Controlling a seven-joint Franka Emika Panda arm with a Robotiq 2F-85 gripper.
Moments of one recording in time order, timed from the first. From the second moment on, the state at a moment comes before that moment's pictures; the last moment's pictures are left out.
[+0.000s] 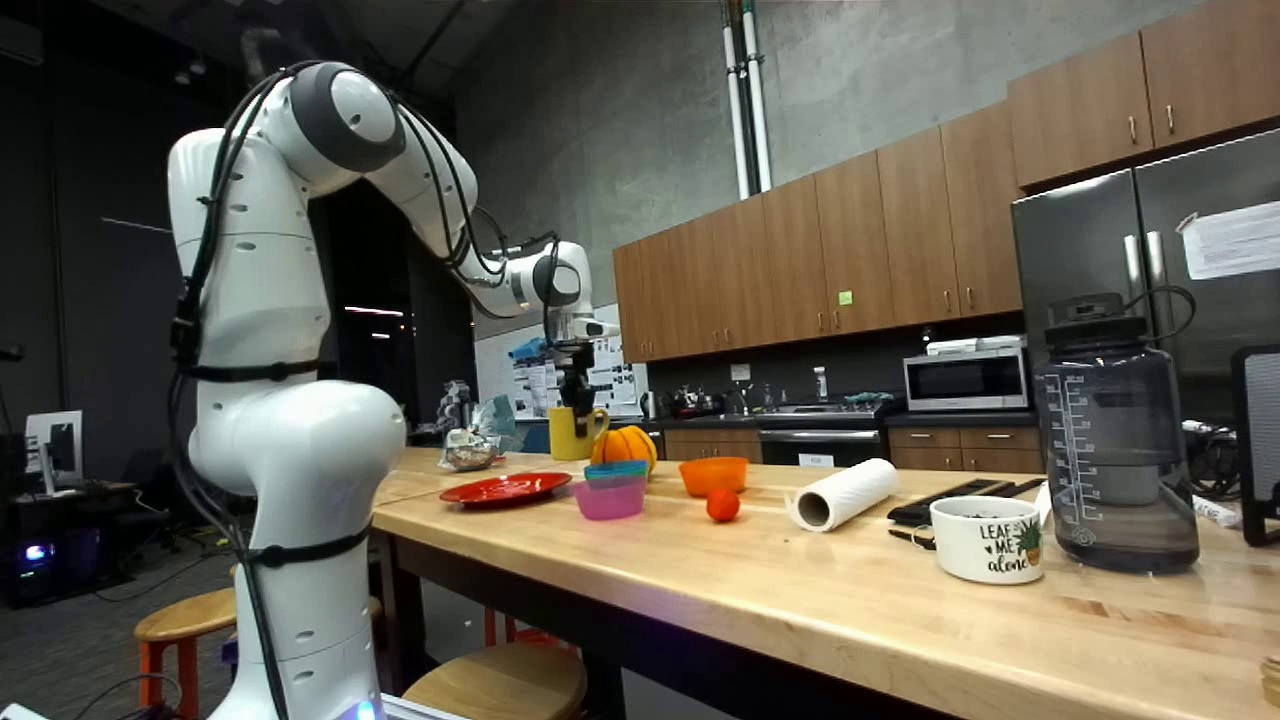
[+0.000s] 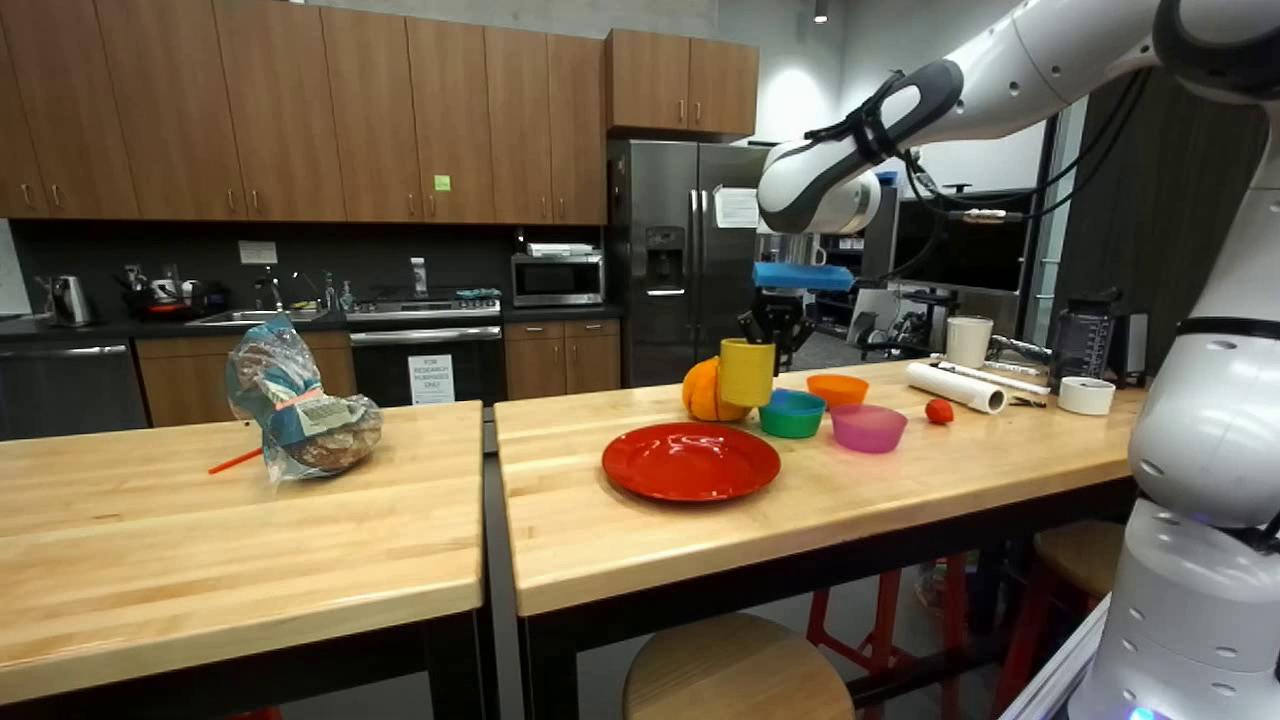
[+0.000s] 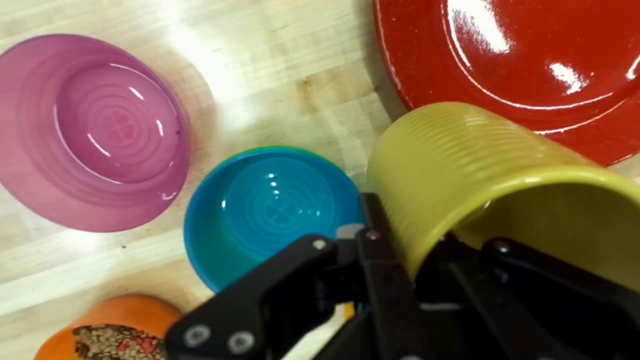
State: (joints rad) arm -0.01 -0.15 -0.01 -2.20 0.05 2.10 0.58
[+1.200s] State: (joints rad) arm -0.18 -0.25 -0.14 -2.25 0.04 2.07 0.37
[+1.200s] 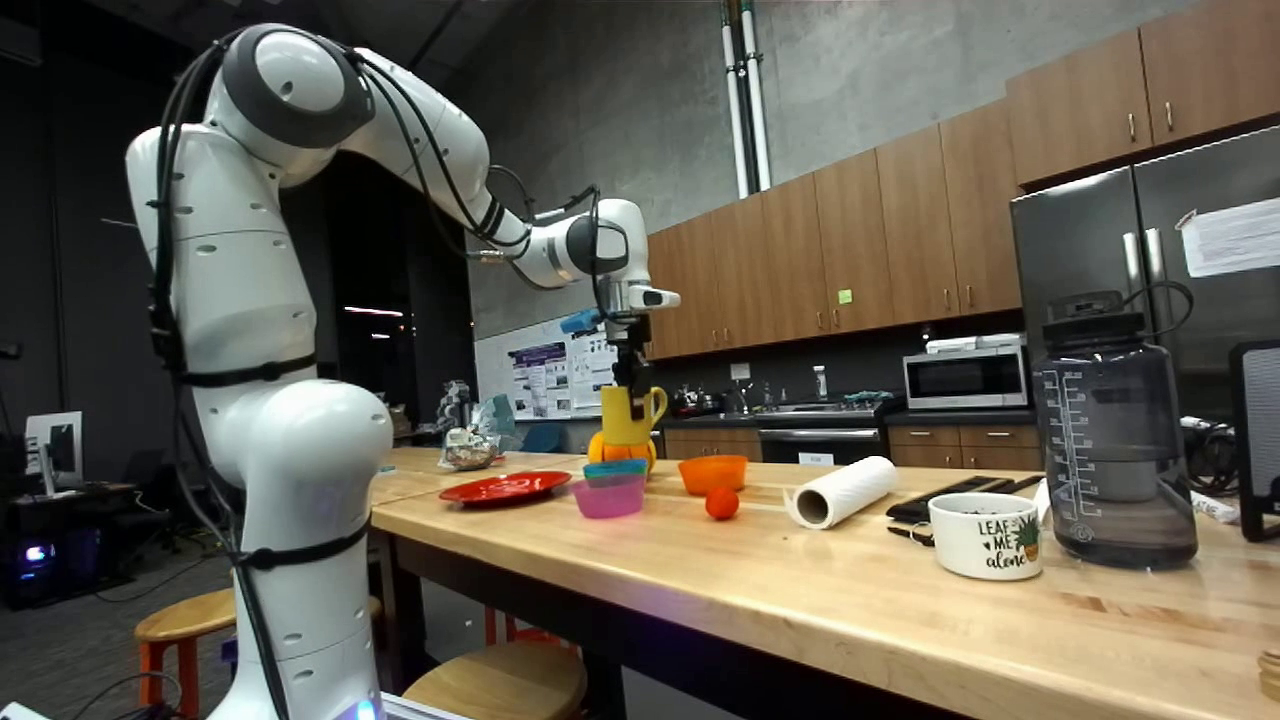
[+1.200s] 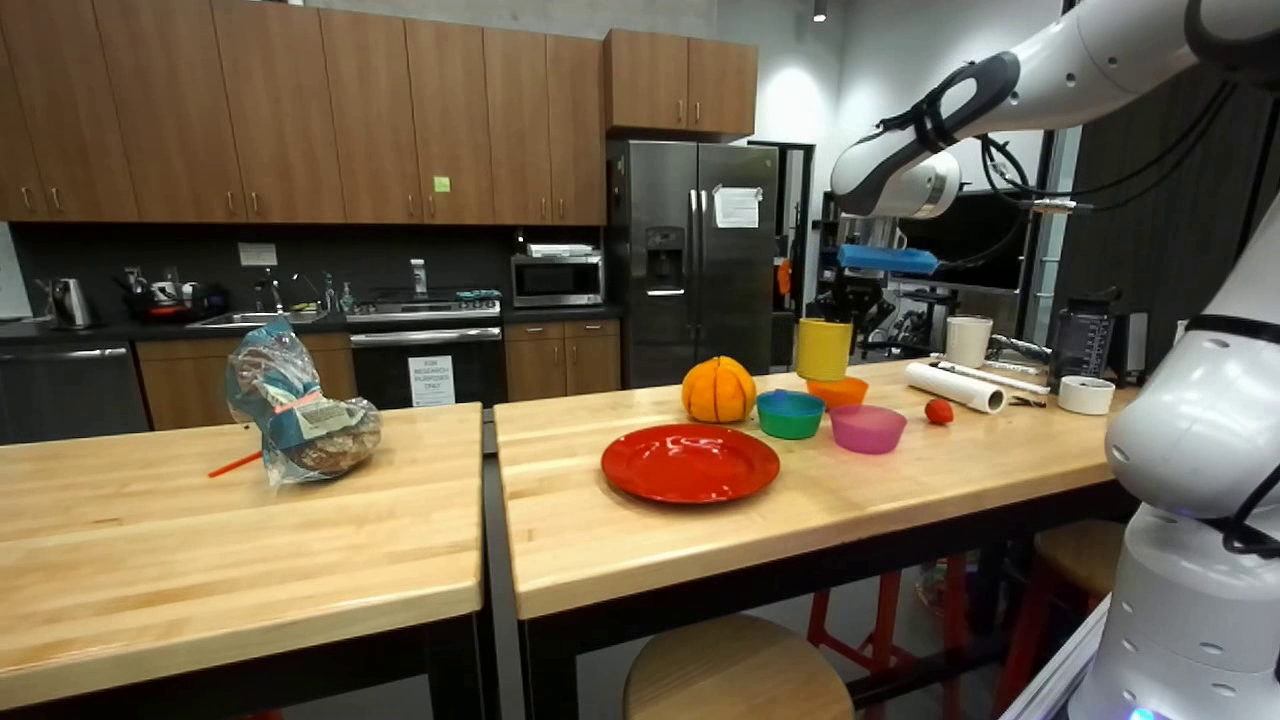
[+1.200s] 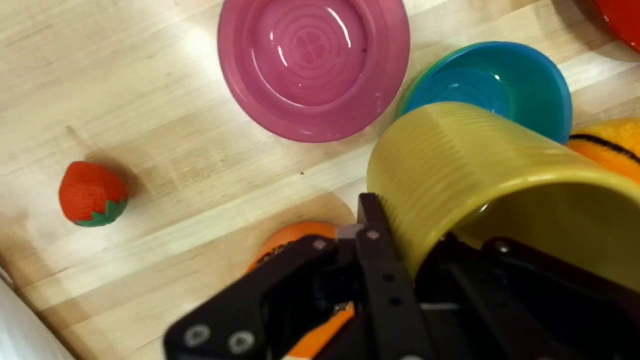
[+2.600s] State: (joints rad) arm -0.31 -0.21 -0.27 -2.22 -0.03 2.04 0.30
